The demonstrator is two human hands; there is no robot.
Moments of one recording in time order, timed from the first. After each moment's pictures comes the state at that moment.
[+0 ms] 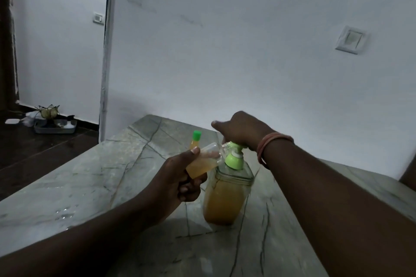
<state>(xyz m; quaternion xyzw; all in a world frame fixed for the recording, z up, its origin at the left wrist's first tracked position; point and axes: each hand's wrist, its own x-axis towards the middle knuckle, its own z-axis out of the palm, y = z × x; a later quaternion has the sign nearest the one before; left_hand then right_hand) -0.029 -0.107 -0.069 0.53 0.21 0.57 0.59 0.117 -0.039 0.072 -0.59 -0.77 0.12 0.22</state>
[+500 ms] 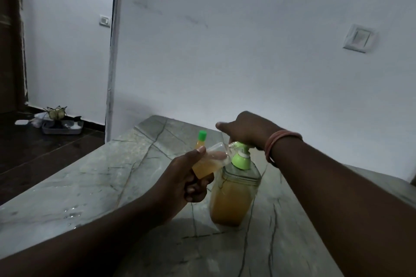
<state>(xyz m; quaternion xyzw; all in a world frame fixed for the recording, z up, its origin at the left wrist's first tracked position) -0.028 -0.109 -0.068 0.54 0.21 0.57 0.58 0.116 -0.032 0.072 -0.60 -0.78 0.09 0.18</state>
